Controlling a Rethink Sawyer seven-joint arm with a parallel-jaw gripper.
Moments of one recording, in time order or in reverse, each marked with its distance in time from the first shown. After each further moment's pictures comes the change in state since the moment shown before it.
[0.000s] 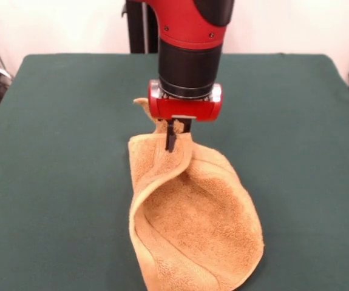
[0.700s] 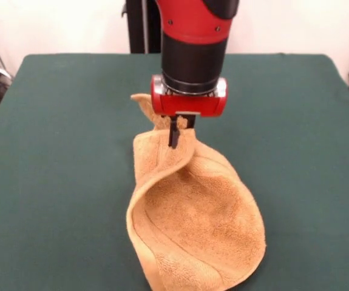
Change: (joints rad) arm 0.001 -0.007 0.017 -0.038 -0.027 0.075 0.000
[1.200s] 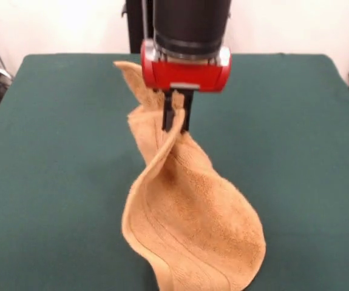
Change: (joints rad) arm 0.000 -0.071 0.005 -0.081 -0.009 0.109 0.000
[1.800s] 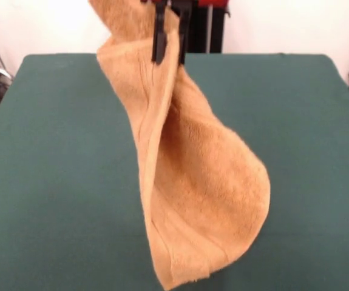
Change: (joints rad) arm 0.001 -0.144 0.000 -0.070 -0.018 0.169 0.000
